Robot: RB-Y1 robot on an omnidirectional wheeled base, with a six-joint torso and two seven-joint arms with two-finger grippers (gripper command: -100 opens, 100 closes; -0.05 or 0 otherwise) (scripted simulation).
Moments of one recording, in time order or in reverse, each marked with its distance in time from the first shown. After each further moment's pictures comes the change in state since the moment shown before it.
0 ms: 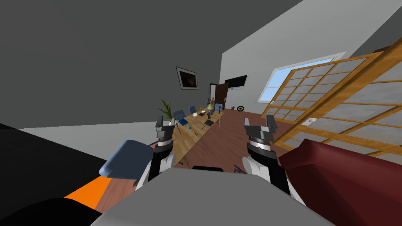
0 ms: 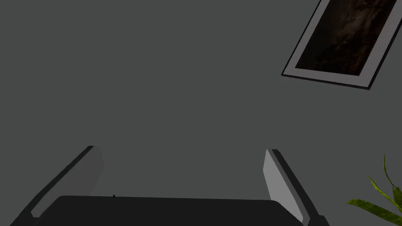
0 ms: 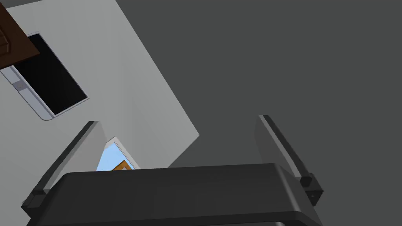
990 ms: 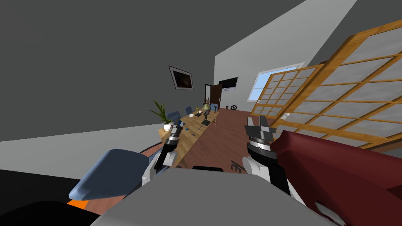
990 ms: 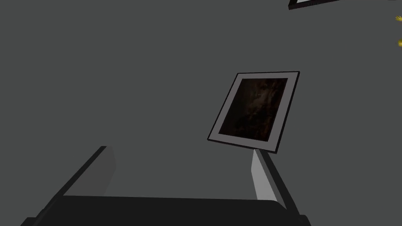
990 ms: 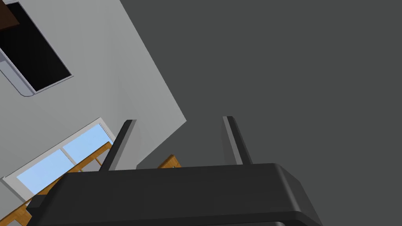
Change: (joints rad) left arm -0.111 0.249 -0.082 0.176 0.071 0.204 -0.008; right arm 0.000 0.000 0.000 0.000 0.000 0.000 0.000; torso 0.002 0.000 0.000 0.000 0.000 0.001
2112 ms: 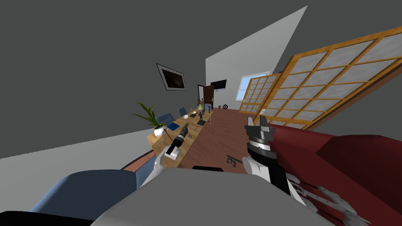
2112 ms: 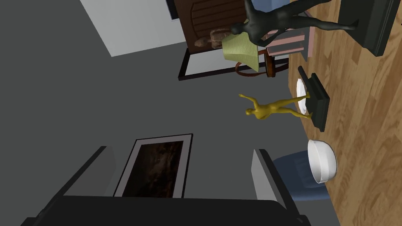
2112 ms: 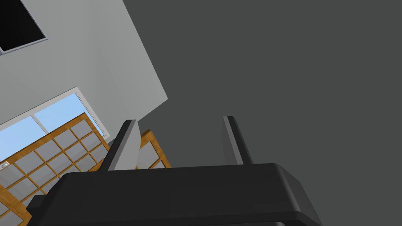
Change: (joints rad) left arm -0.179 0.161 -0.129 0.306 0.106 0.286 -0.017; right arm 0.000 0.000 0.000 0.000 0.000 0.000 0.000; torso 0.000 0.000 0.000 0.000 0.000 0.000
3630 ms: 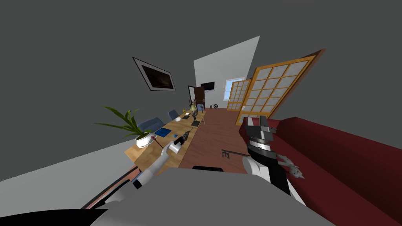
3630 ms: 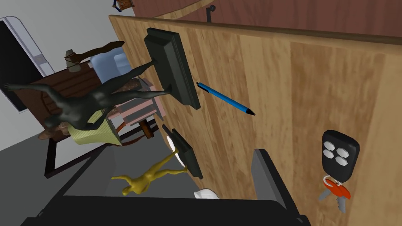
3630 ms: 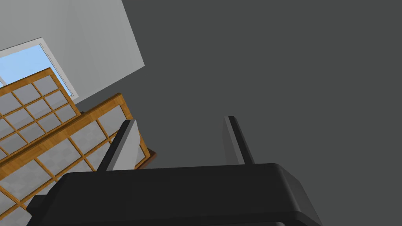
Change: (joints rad) left arm -0.253 0.148 -0.178 0.390 0.150 0.439 -0.020; right arm 0.000 0.000 0.000 0.000 0.000 0.000 0.000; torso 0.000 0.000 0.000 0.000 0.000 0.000
